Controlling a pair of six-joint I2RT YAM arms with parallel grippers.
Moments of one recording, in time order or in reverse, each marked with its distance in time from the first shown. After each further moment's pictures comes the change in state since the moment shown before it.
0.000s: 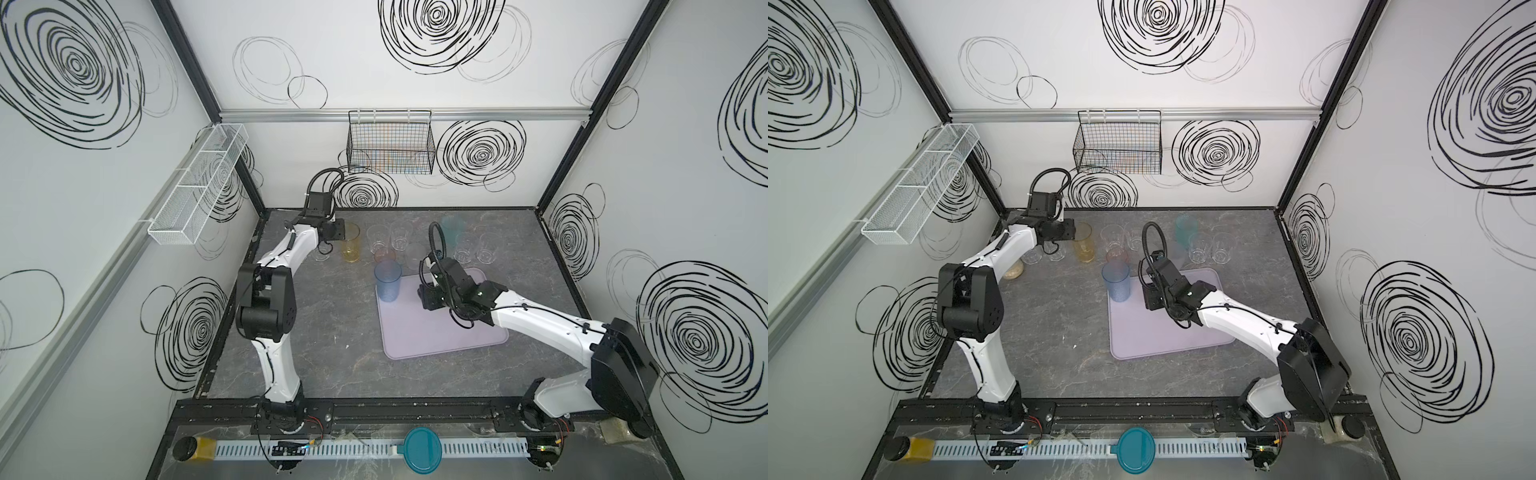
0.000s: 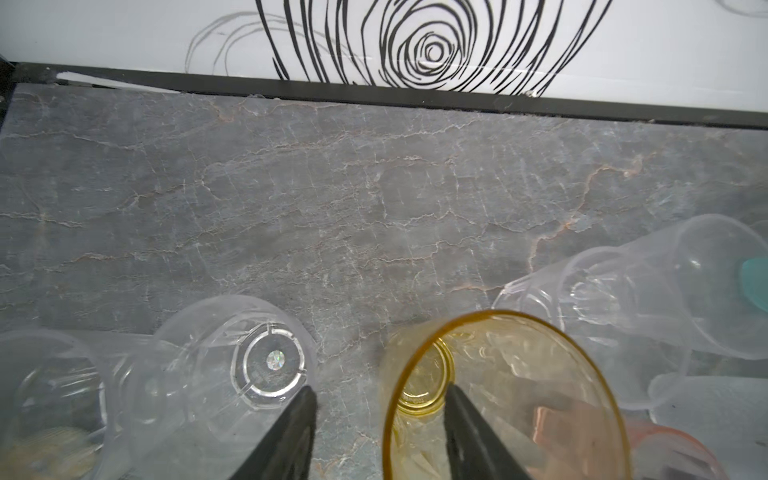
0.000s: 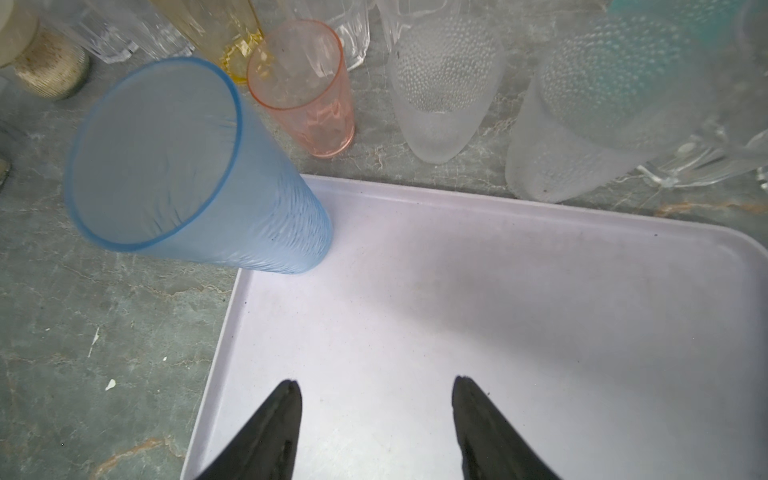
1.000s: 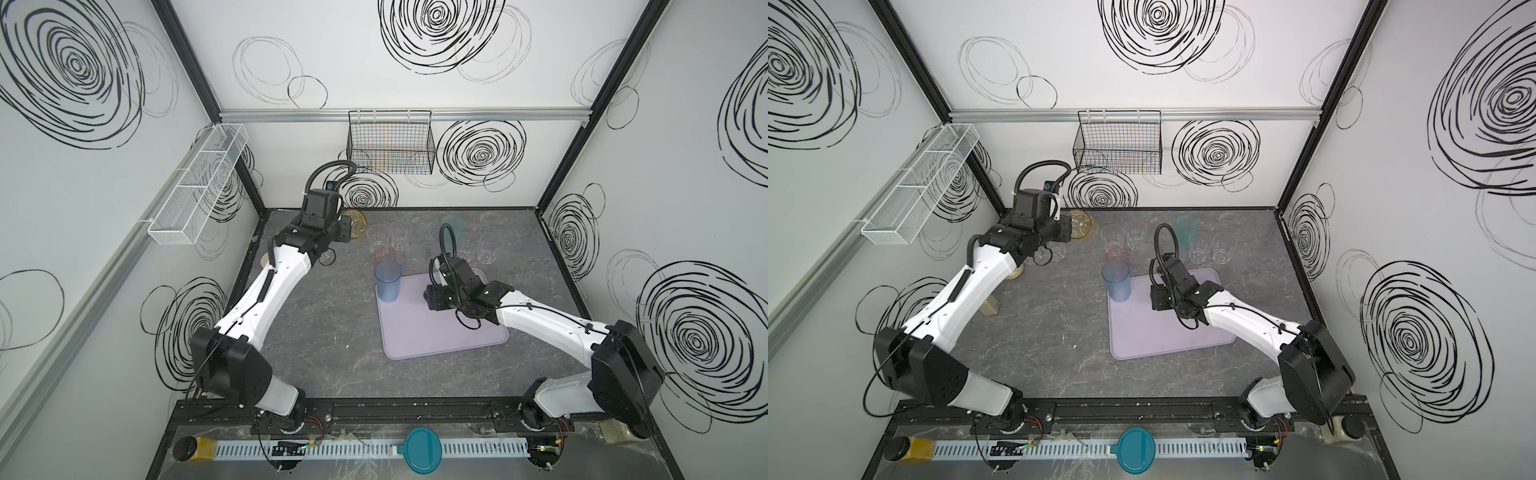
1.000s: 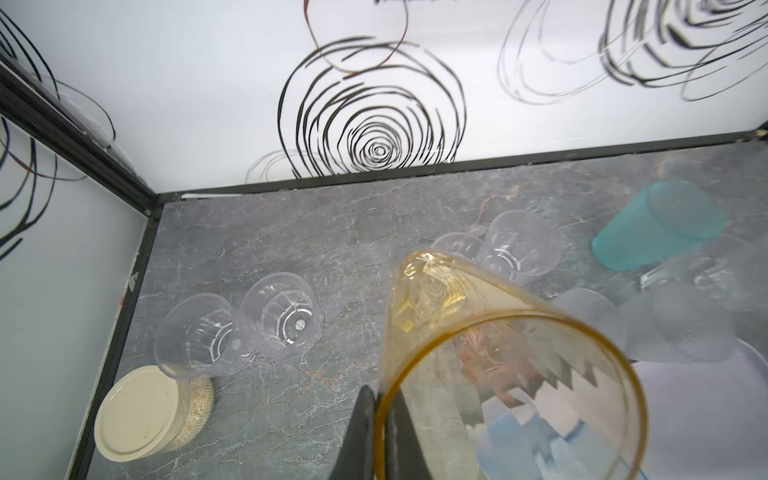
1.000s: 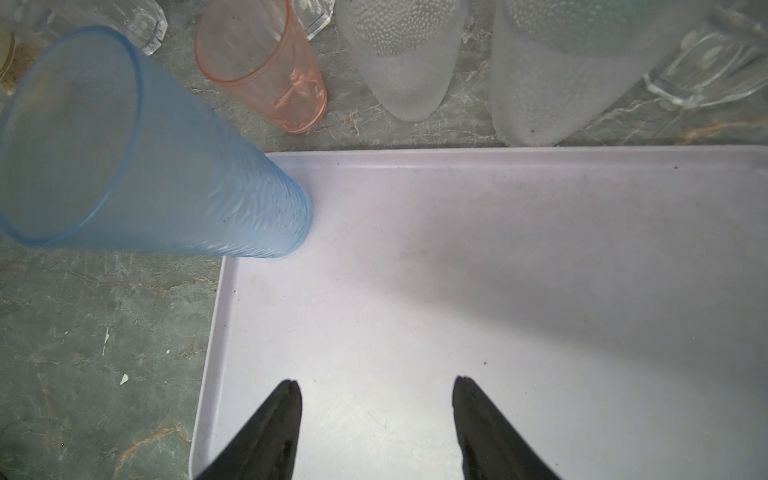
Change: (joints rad) left arm -0.199 -0.516 -0.146 -0.132 -0.154 0.004; right arm -0.086 -0.045 -0.074 0.001 -0.108 0.079
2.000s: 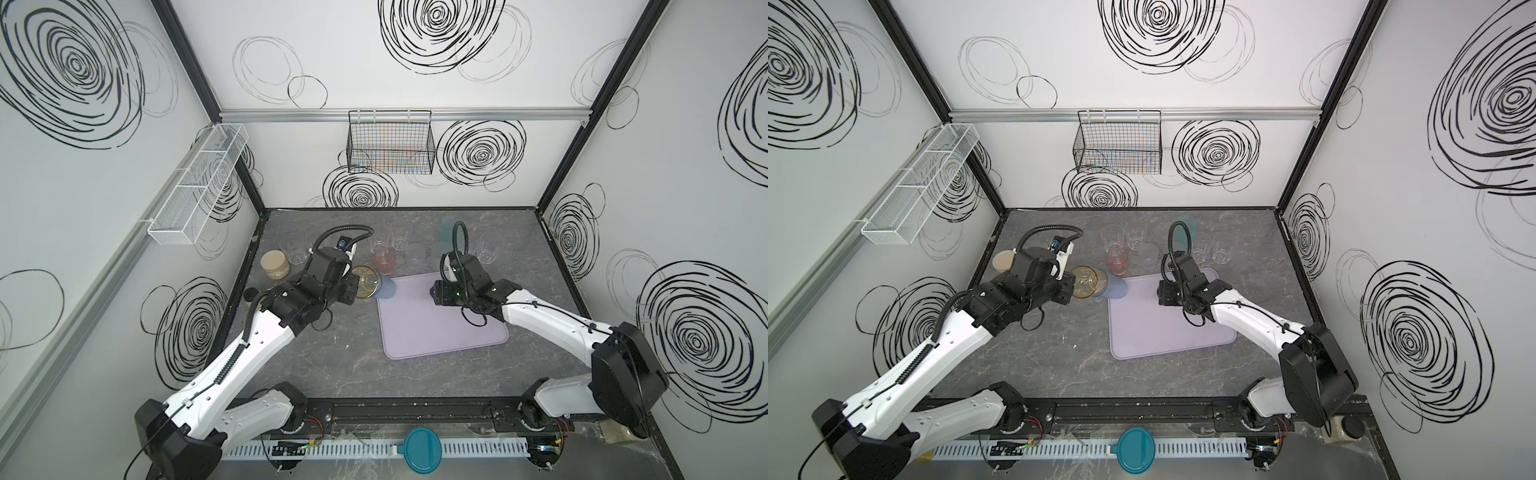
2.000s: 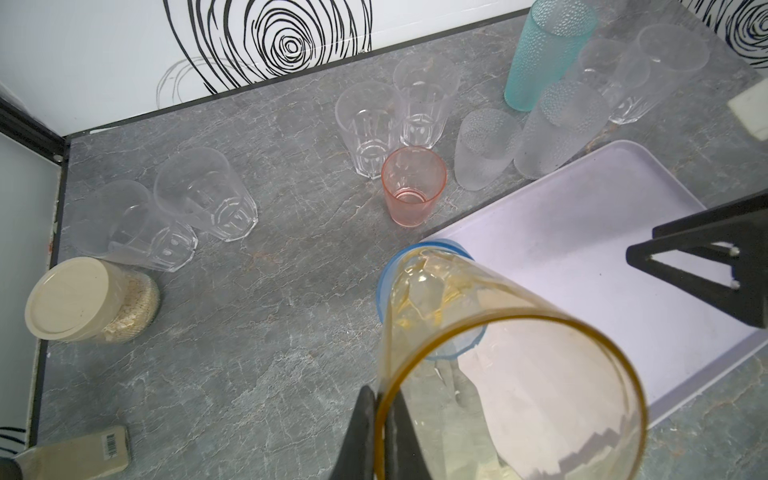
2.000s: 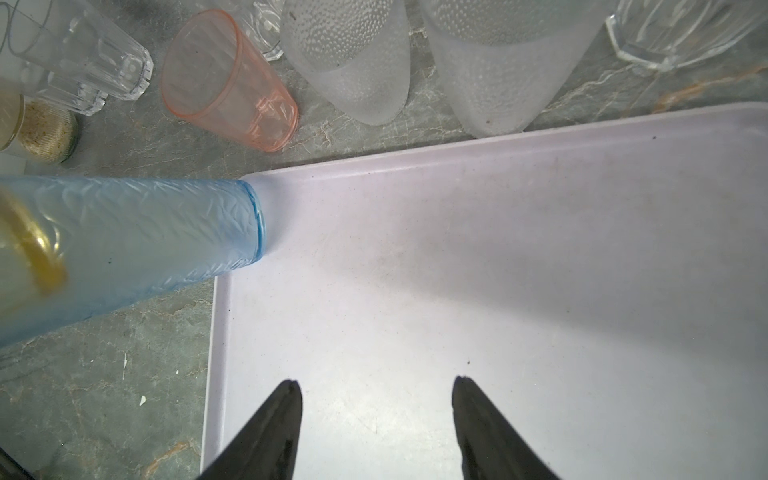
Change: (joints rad) left arm -0.242 -0.375 -0.392 -0.121 -0.027 -0.052; right arm -0.075 -0.015 -0.026 0.026 -0.068 0.048
